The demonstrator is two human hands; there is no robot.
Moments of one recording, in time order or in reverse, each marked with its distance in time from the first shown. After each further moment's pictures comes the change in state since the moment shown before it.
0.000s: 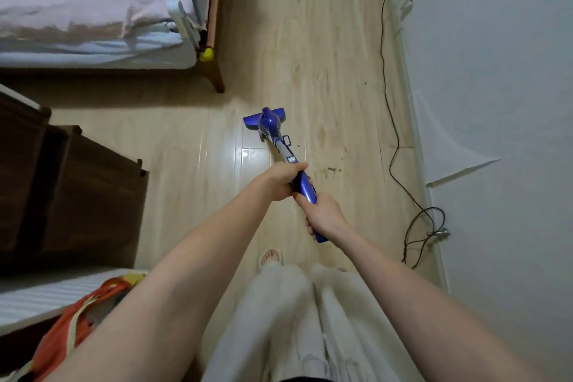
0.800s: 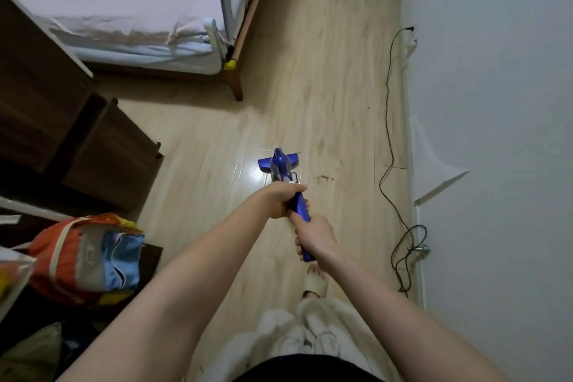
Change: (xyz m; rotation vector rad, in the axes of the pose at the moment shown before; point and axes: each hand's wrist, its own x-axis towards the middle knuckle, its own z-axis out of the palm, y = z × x) left_hand -0.102 -0.155 0.123 -0.002 0.044 0.012; right_hand -0.137 0.150 -0.073 0.128 -0.089 -0.009
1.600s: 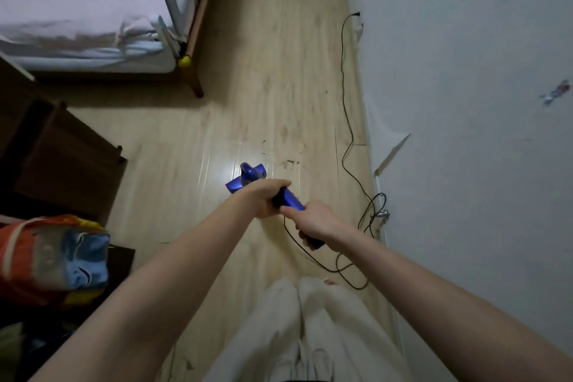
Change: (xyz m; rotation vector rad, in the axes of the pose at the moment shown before) left_hand -0.035 -0.071 0.096 -0.008 -0.046 -0.058; right_hand -0.079 0.059 -0.108 -0.248 -0.089 -0.047
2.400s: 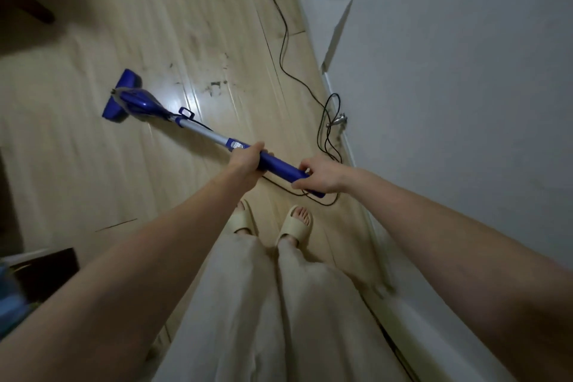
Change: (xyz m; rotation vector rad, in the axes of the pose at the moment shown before) left_hand 0.228 -0.064 0.130 -0.156 0.224 -0.031; right_hand 0.167 0.202 -0.131 -0.351 -0.141 0.102
